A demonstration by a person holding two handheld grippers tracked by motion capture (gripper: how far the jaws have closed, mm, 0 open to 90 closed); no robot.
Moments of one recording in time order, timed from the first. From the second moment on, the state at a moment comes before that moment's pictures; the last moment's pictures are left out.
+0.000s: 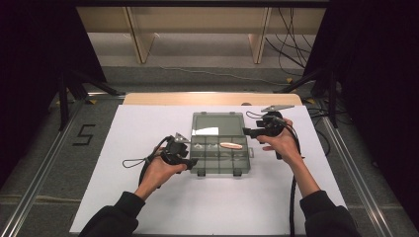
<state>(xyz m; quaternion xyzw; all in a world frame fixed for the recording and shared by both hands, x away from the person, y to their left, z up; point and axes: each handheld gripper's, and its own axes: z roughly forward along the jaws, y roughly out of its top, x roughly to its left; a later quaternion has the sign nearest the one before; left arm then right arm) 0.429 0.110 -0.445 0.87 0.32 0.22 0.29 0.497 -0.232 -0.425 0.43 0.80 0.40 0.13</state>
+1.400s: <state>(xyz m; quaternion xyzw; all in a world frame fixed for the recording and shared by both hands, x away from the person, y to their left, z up) 0.438 0.115 -0.451 0.87 0.33 0.23 0.28 0.552 -0.207 -0.444 0.50 0.79 0.35 0.07</state>
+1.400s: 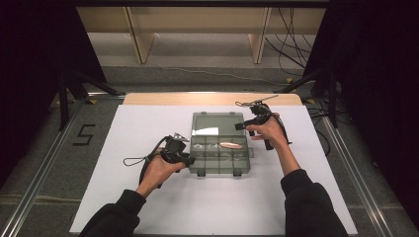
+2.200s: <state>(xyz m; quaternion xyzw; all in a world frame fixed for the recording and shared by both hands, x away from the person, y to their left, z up) 0.438 0.116 -0.451 0.87 0.33 0.23 0.28 0.561 -0.199 -0.462 0.52 0.79 0.31 0.05</state>
